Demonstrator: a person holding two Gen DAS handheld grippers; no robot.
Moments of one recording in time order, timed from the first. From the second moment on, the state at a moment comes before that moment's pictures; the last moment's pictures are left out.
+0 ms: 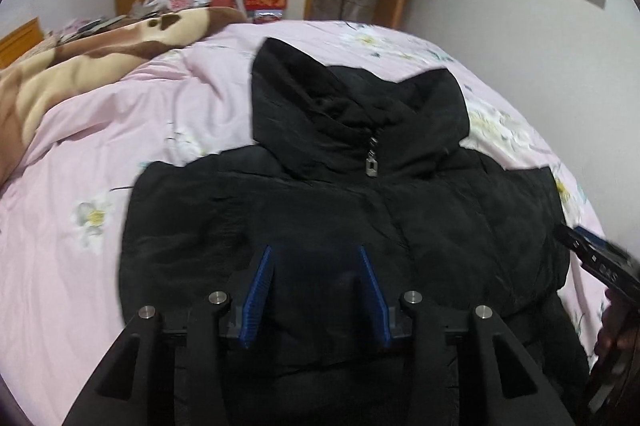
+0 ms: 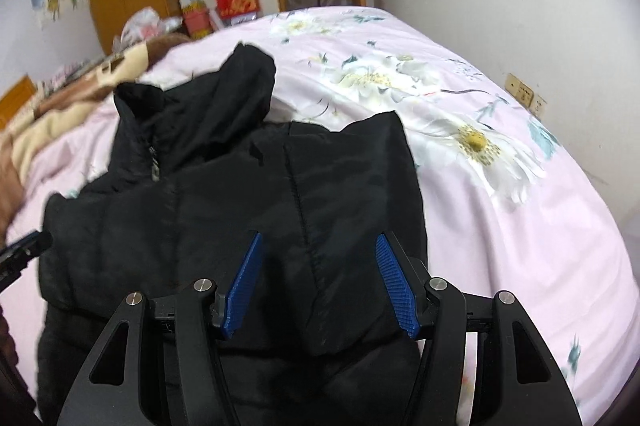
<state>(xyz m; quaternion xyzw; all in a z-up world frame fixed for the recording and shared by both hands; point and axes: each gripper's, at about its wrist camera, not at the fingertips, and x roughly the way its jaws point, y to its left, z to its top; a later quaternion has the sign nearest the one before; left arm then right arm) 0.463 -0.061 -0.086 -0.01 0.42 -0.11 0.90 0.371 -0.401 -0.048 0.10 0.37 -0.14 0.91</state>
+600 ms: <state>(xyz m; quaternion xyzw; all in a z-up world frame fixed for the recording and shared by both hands) 0.517 -0.069 -0.140 0.04 0.45 -0.07 0.89 0.444 -0.392 -0.096 0.00 0.43 -0.13 0.89</state>
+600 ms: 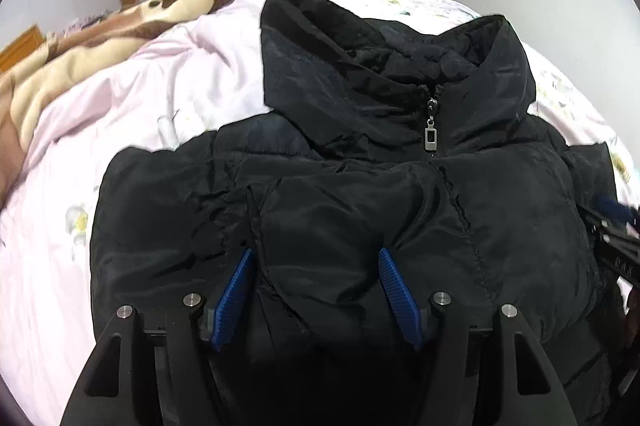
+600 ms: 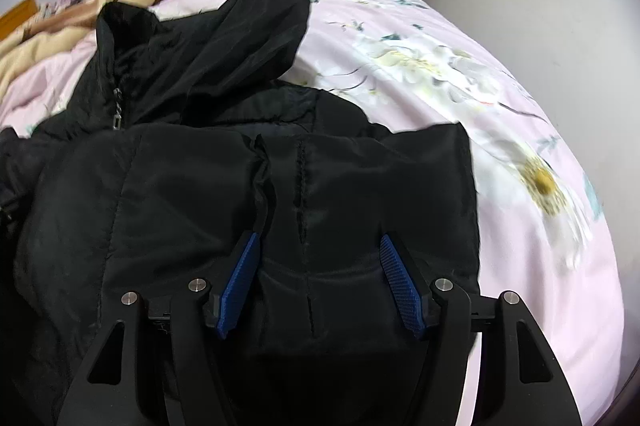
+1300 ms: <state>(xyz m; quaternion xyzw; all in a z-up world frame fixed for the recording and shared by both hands) 0.538 -0.022 -0.099 -0.04 0.45 -0.11 0.89 0.432 -0.421 -0.052 0.08 0.41 -0.09 0.90</state>
